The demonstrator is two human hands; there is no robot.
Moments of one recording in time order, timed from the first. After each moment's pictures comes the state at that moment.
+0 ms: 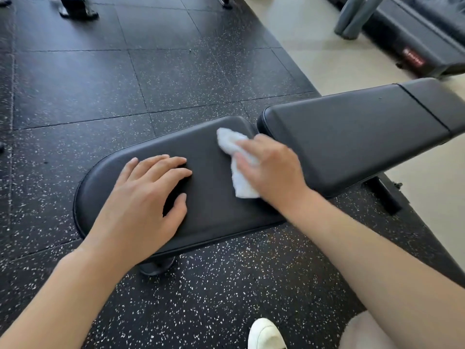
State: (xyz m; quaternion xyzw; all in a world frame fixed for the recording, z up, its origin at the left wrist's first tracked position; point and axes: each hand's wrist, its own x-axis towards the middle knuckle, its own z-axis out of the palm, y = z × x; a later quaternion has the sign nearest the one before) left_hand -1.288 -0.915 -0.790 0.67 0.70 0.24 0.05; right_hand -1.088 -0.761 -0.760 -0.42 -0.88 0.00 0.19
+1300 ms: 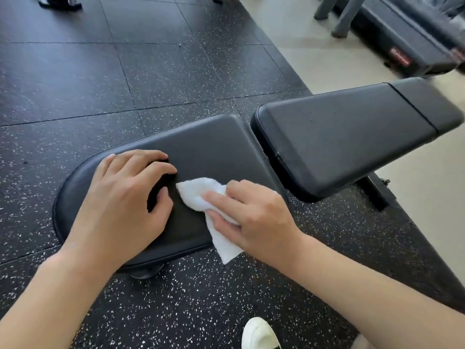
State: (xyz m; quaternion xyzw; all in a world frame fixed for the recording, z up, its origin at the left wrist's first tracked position) left_hand -1.296 -0.907 -0.789 0.65 0.71 0.27 0.03; right_hand -1.070 -0.828 -0.769 -0.26 -0.94 0.01 0.21
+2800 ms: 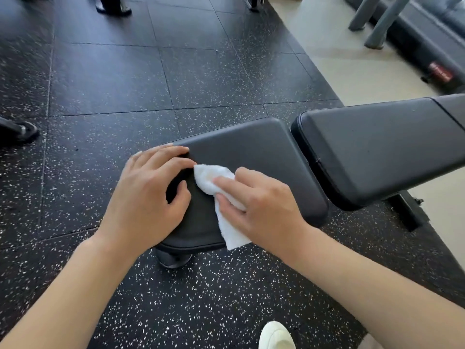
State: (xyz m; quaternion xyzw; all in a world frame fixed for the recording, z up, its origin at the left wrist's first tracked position) left_hand -1.333 -0.938 -0.795 0.61 0.72 0.34 0.06; right_hand -1.138 -0.845 -0.766 -0.26 -0.94 0.03 0.21
